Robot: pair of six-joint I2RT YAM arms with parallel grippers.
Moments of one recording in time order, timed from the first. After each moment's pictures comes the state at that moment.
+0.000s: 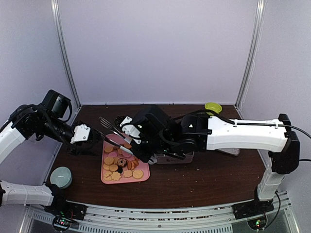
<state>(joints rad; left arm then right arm) -0.61 0.96 1.15 -1.07 0.44 1.07 1.29 1.82 1.70 -0.55 0.34 0.03</state>
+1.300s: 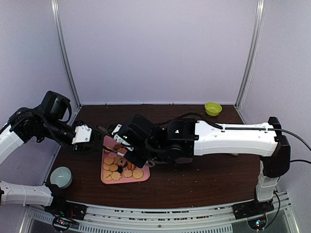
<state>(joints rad) -0.67 0.93 1.13 -1.00 0.34 1.04 1.35 1.93 1.83 -0.69 0.47 0.02</state>
